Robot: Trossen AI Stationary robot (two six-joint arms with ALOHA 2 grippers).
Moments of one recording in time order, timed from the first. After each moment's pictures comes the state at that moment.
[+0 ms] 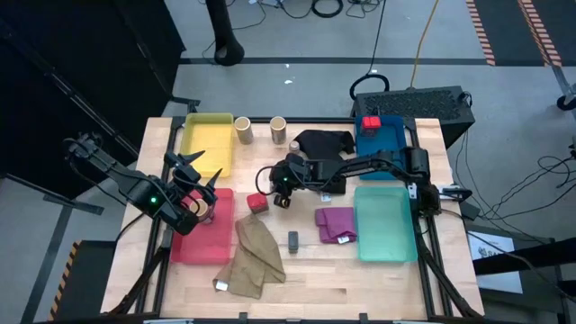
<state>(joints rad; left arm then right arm) -0.57 1.02 0.96 -1.22 -1.30 -0.91 -0.10 2.05 1.38 -0.17 0.15 0.11</state>
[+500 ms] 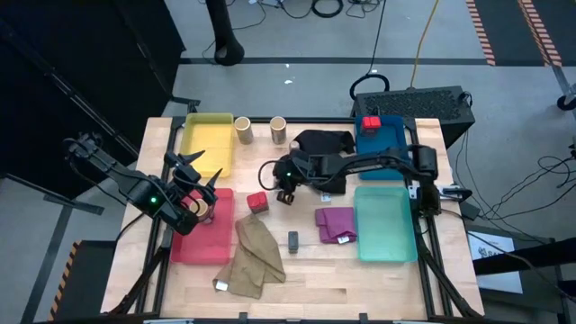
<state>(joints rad) -0.57 1.02 0.96 -1.22 -1.30 -0.91 -0.11 1.96 1.38 -0.24 0.15 0.11</state>
